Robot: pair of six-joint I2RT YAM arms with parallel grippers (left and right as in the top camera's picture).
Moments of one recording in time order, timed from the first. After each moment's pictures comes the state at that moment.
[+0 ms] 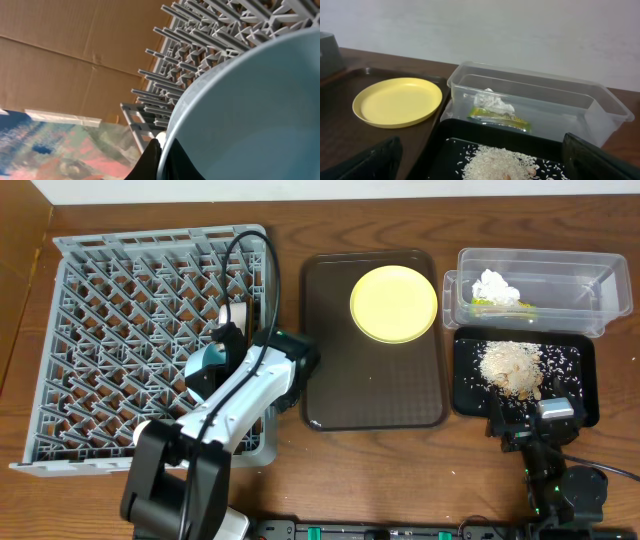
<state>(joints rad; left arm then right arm) -0.42 1.65 1.05 -1.49 -1.15 -1.06 0.02 0.01 0.01 -0.06 -0.10 -0.09</state>
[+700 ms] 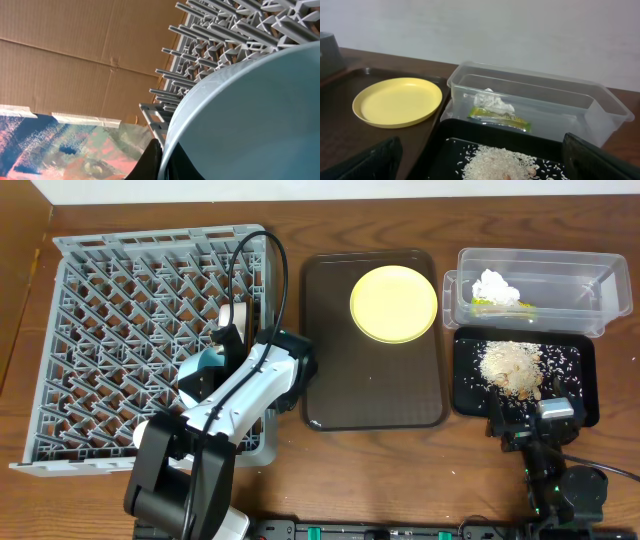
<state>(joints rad) -0.42 1.68 1.05 -1.63 -1.19 -1.13 0.02 0.01 0.01 -0.06 -0.10 -0.09</state>
